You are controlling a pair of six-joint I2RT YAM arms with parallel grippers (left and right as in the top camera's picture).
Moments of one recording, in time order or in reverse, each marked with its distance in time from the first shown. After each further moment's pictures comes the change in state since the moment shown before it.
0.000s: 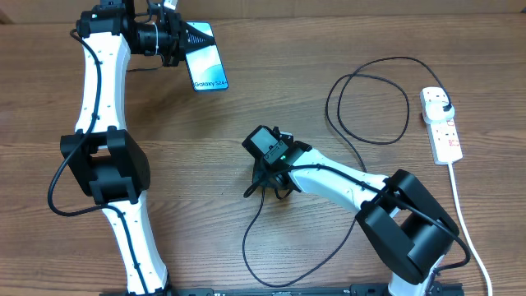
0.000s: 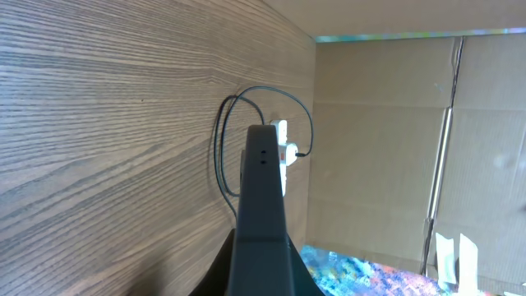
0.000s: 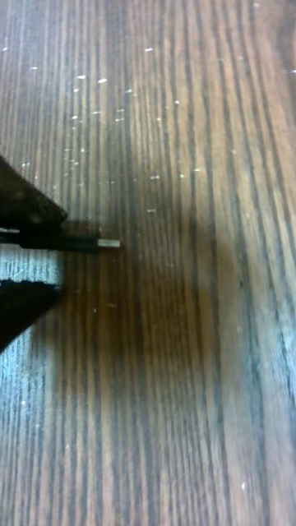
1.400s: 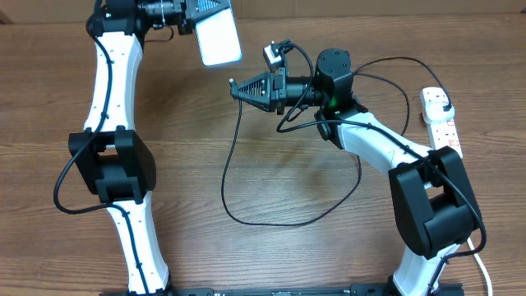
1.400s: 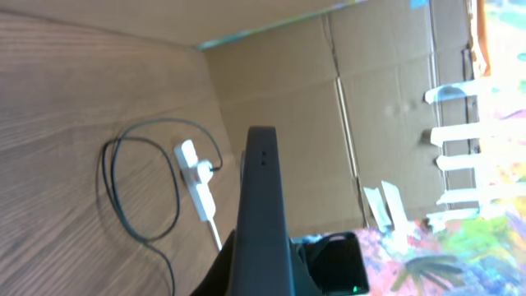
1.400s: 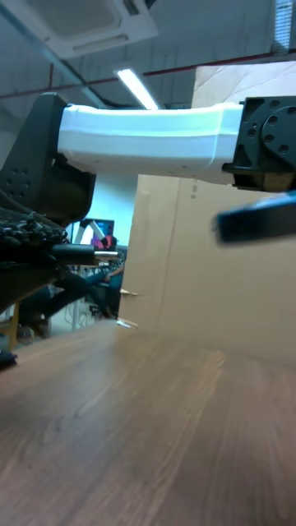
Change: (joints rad) left arm -0.042 0.000 -0.005 0.641 0.280 -0.408; right arm -0.373 0.026 0.061 1.279 -1.183 0.507
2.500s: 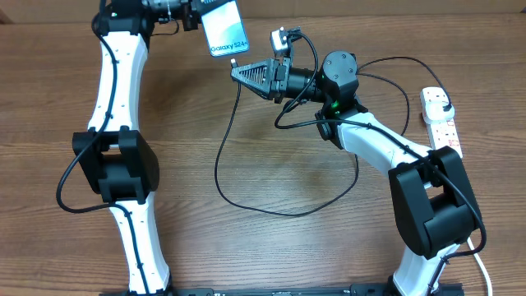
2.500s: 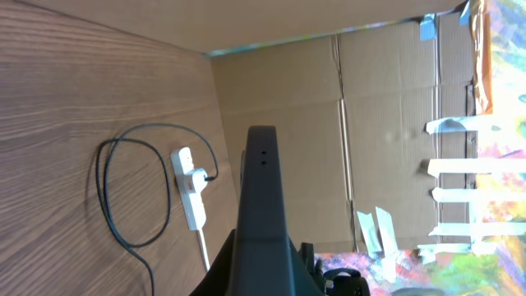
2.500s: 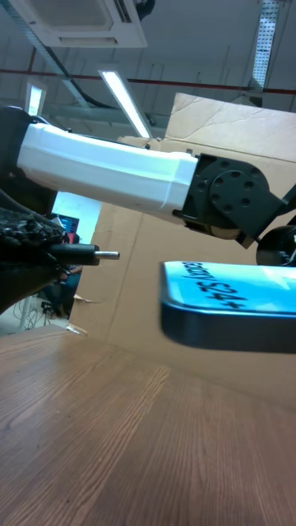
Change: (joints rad) left arm -0.037 0.000 0.000 0.075 -0.076 -0.175; right arm 0.000 0.000 0.000 0.178 0.147 0.041
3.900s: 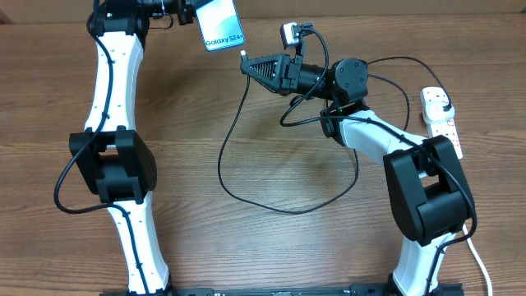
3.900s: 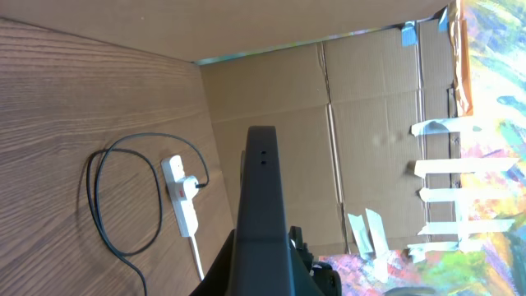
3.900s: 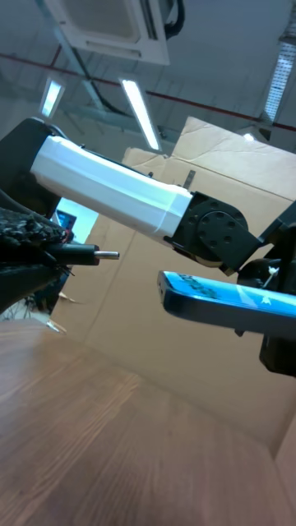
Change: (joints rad) left arm 0.027 0.000 0.000 0.126 0.026 -0.108; right arm -0.047 0.075 0.000 0.279 -0.012 0.064
